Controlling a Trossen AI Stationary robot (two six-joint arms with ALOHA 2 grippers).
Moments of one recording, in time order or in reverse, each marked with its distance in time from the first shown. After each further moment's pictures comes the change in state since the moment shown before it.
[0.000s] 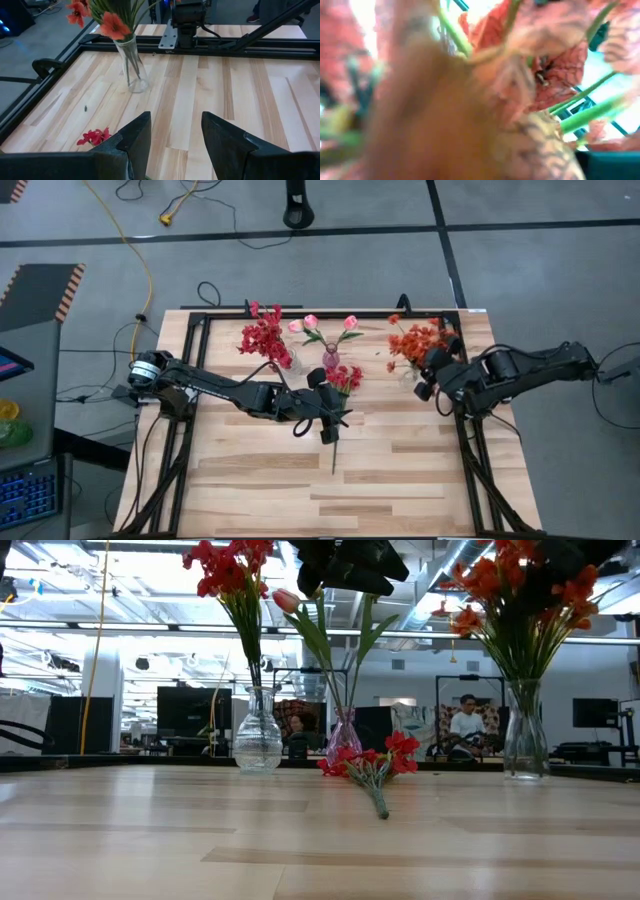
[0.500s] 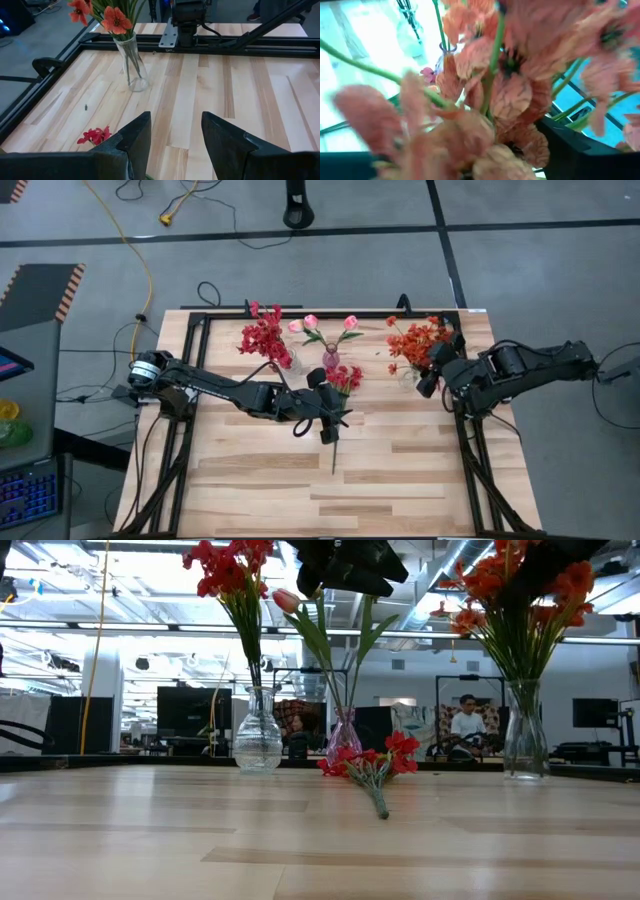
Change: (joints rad) left arm 0.000 0.000 0.000 -0.006 0.000 0.000; right arm 0.000 0.000 0.076 -0.023 0.001 0.000
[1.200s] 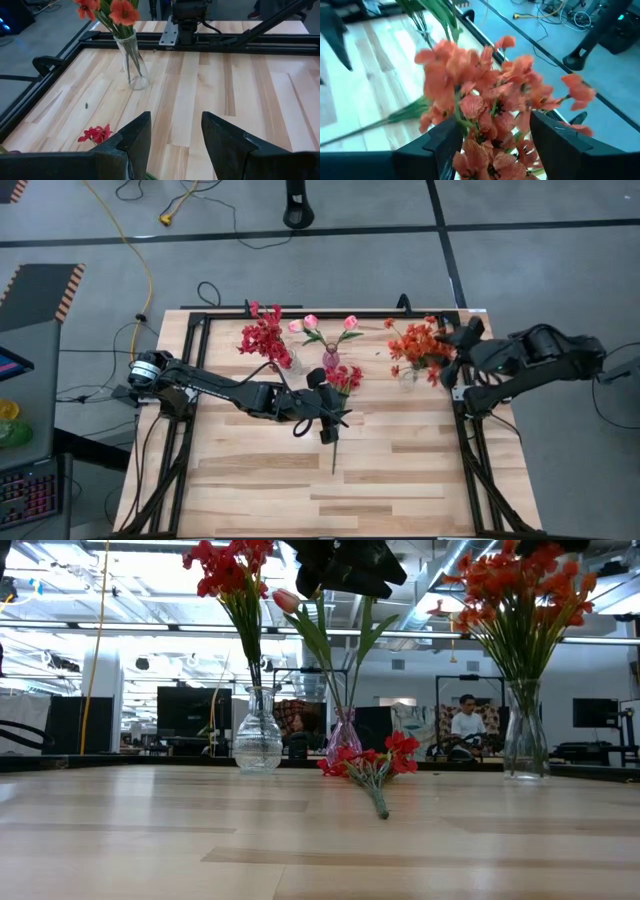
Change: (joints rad) left arm 0.000 0.000 0.000 -0.010 -0.001 0.000; right arm 0.004 0.000 0.284 -0.236 -0.080 0.000
